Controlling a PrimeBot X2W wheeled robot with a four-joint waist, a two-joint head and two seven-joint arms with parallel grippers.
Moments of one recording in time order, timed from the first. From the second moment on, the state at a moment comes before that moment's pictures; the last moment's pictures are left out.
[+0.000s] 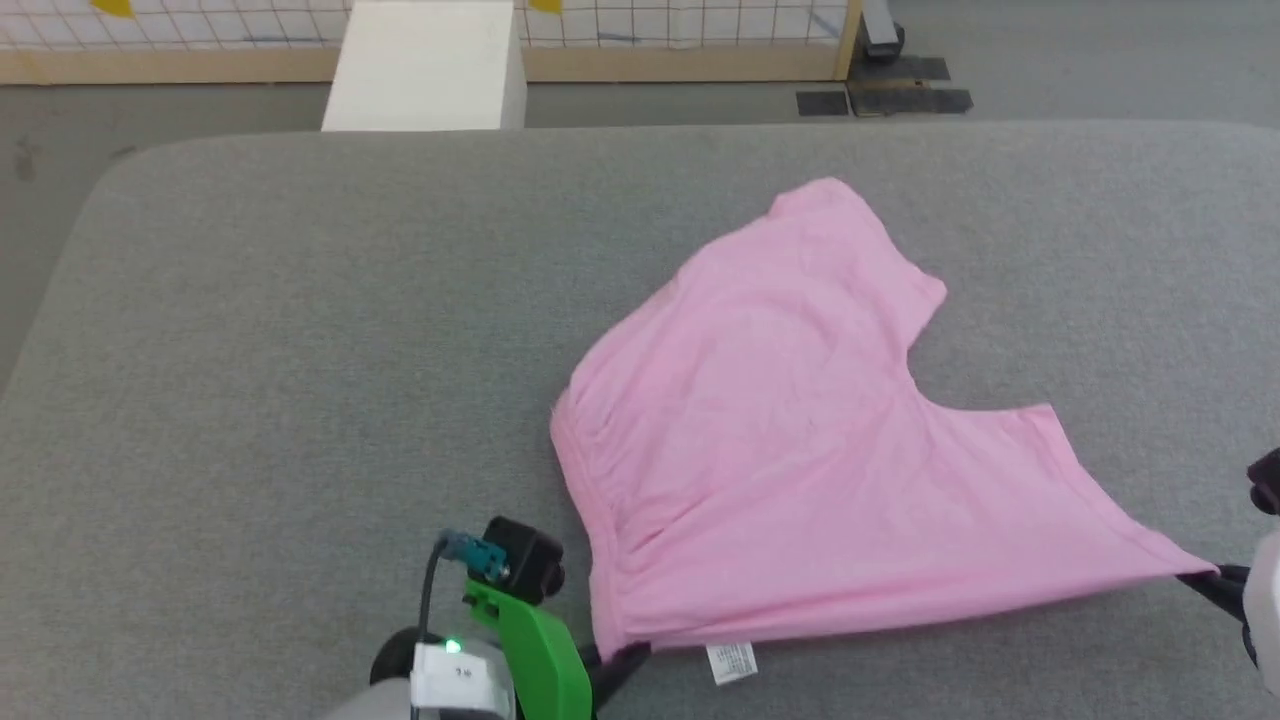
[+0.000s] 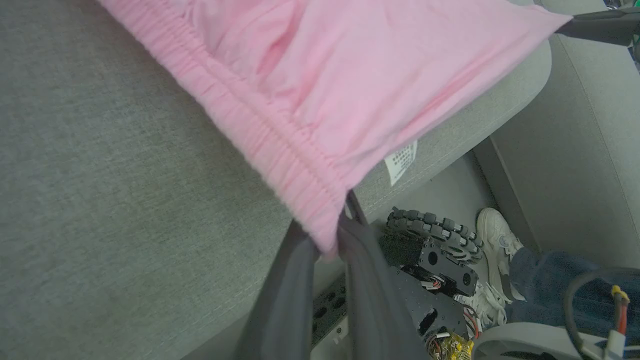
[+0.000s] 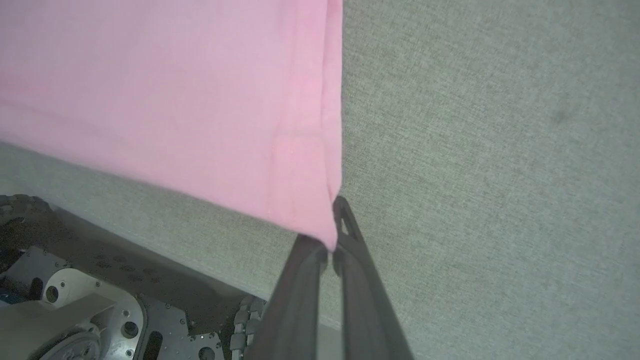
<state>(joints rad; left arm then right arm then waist) -0.30 0.54 -0.93 -0.07 -1.06 0.13 0.38 -0.35 -1.00 0.76 0.28 1.00 0.13 0.37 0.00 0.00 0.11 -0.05</state>
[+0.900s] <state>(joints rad) -0.58 0.47 -0.87 -0.17 -1.02 0.14 0.42 -0.66 -0.92 0.39 0.13 0.84 0.13 0.53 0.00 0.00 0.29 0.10</state>
